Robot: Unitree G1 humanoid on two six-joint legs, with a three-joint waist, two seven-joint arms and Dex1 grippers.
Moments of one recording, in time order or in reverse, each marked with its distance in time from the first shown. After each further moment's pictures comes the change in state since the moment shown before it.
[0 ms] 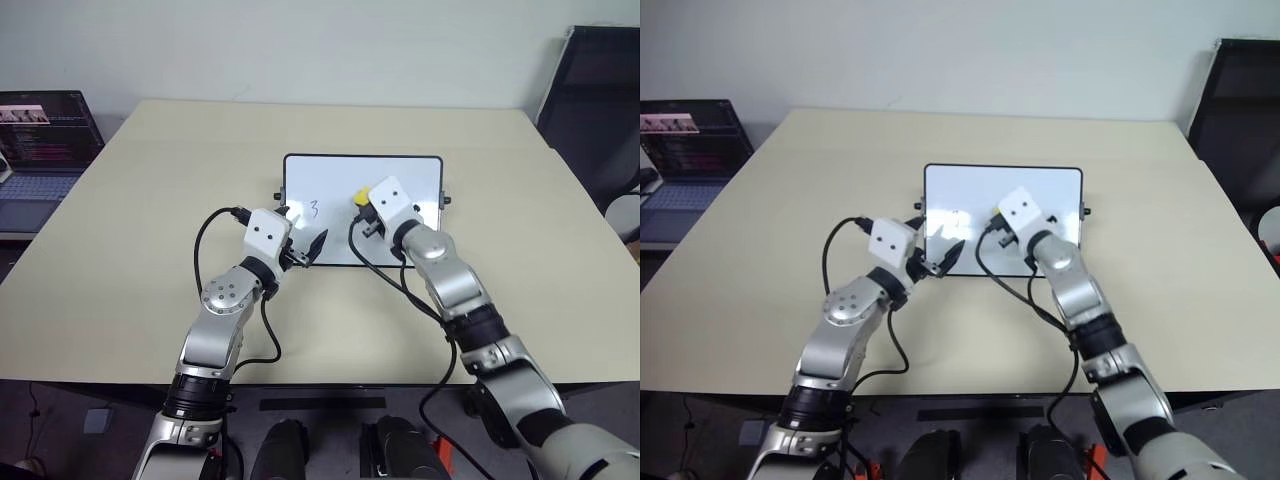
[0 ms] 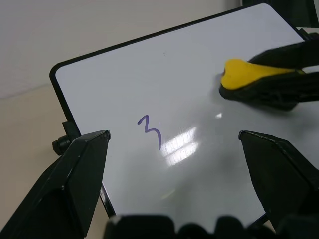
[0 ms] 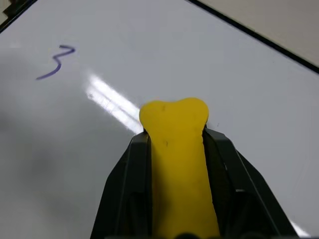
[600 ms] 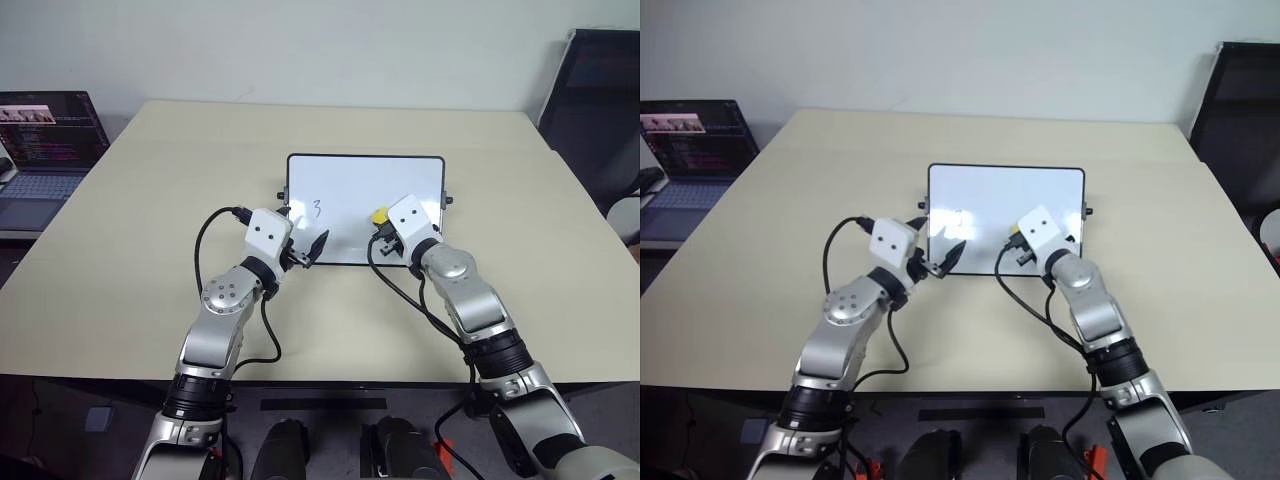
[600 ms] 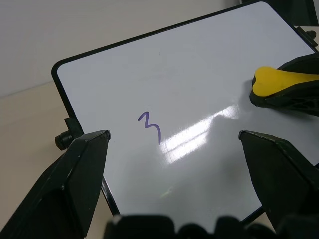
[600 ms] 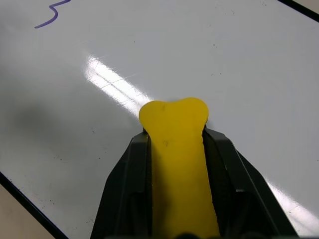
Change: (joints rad) left arm -0.001 0.002 -0.001 -0.002 -0.001 0.010 -0.010; right arm 0.074 -0.049 -0.027 -0.120 0.029 0.083 0.011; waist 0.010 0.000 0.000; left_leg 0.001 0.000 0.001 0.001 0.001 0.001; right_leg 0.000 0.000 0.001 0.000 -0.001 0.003
